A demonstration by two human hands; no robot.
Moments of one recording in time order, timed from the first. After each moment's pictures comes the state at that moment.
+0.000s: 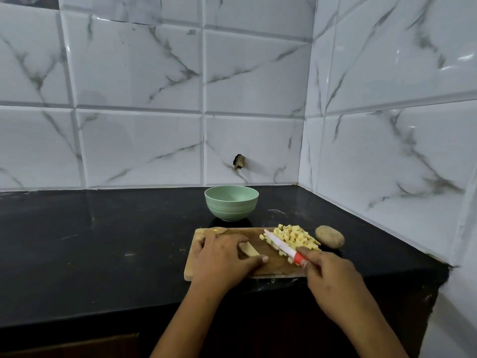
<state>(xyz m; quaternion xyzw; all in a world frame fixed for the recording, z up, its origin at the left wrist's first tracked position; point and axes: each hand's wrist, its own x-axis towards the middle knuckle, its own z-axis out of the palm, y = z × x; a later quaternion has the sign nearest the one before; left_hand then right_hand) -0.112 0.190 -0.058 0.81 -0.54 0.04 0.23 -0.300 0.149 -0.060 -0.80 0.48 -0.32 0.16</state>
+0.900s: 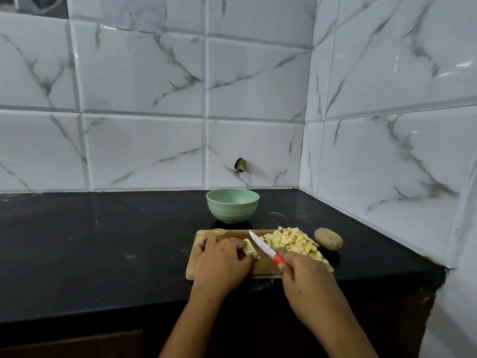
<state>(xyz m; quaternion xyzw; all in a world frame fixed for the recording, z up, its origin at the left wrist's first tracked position) -0.116 0.193 -0.061 0.81 -0.54 0.04 0.23 -0.276 0.175 -0.054 -0.83 0.44 -0.32 0.11</state>
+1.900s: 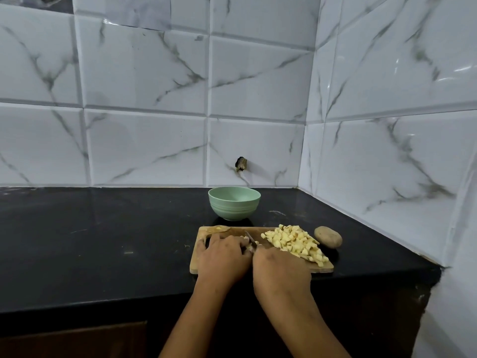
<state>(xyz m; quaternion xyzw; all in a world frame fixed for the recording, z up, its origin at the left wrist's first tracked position) -0.120 0.197 -0.054 0.82 -0.53 0.00 0.22 -0.228 0.192 -0.038 -0.87 0.47 -0.13 -0.07</state>
